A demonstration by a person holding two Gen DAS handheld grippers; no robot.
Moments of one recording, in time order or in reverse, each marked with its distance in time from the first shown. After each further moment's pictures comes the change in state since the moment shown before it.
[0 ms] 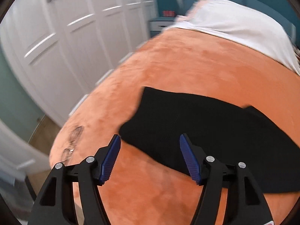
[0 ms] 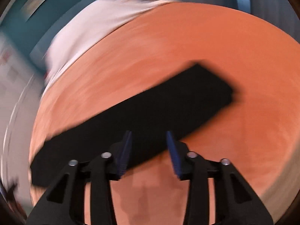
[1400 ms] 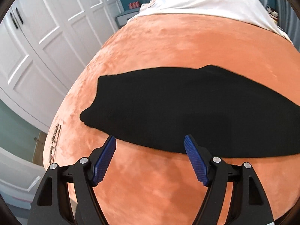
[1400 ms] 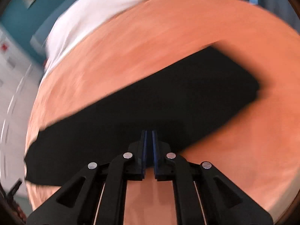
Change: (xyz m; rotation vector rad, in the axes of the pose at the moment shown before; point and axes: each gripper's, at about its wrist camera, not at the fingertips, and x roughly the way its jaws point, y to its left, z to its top) left arm -0.037 -0.091 -0.052 0.209 0.057 -0.042; right arm 0.025 -0.056 -0.002 0.112 -0.003 -0.079
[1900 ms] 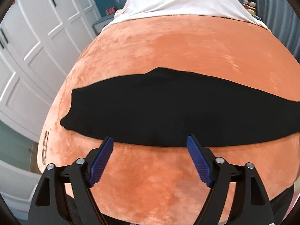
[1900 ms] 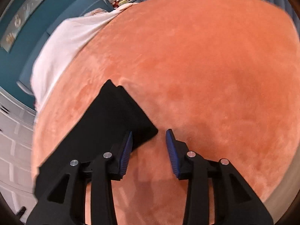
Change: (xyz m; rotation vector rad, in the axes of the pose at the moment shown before) left arm -0.060 -0.091 -0.002 0.122 -0.008 -0.097; right arm -0.004 -0.146 0.029 0.243 -0.062 0.058
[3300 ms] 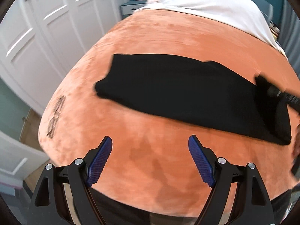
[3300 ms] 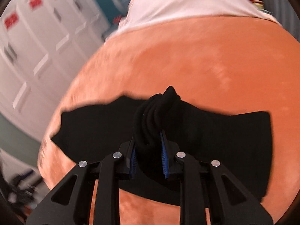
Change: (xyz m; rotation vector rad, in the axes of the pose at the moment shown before) left arm 0.026 0.173 -0.064 -0.268 0.054 -0.026; right arm 0.066 0.445 -0.231 -0.800 0.295 0.265
